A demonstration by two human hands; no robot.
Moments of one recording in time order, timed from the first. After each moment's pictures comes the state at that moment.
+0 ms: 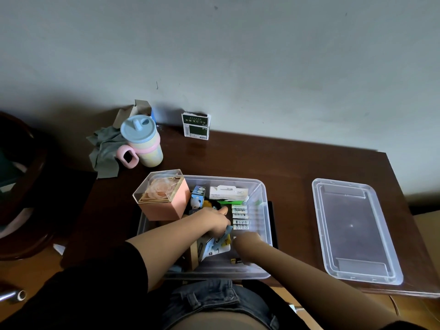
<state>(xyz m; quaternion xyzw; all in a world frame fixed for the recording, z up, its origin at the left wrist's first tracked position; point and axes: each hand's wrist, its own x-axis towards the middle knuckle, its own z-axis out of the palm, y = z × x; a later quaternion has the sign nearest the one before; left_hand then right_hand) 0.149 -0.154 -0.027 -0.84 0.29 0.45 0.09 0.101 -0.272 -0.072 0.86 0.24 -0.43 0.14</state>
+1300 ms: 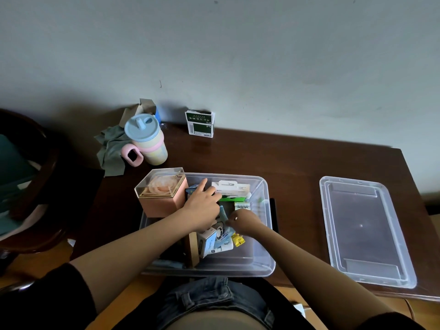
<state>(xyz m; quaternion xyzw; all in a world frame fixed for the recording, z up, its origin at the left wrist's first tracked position) 0.145 -0.116 -0.015 -0.91 0.34 0.20 0.16 0.139 -0.265 -0.070 0.91 0.02 -0.39 -0.17</state>
